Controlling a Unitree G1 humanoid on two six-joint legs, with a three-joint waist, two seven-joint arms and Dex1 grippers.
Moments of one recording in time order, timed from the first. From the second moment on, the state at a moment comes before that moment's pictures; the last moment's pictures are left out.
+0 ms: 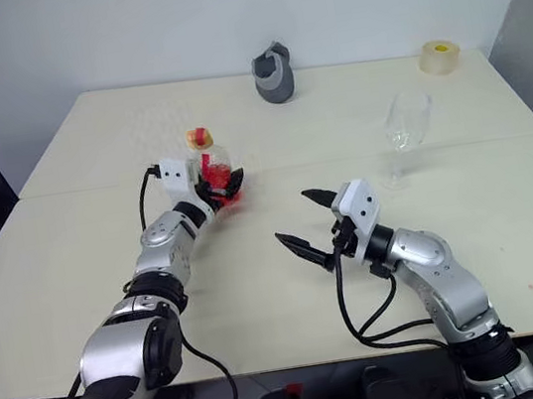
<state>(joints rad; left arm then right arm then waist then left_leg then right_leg) -0.95 0.29 0.19 1.17 -0.18 -0.23 -0.52 -0.29 -0.31 0.18 -0.35 0.33 0.34 0.65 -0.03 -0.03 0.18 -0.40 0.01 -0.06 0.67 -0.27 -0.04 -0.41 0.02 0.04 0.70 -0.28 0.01</state>
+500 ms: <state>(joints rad) -0.69 0.27 0.00 0.68 -0.14 -0.14 -0.80 -0.31 -0.38 0.10 -0.49 0.42 0.47 0.62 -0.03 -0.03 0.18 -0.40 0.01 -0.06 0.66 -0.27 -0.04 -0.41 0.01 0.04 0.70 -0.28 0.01</state>
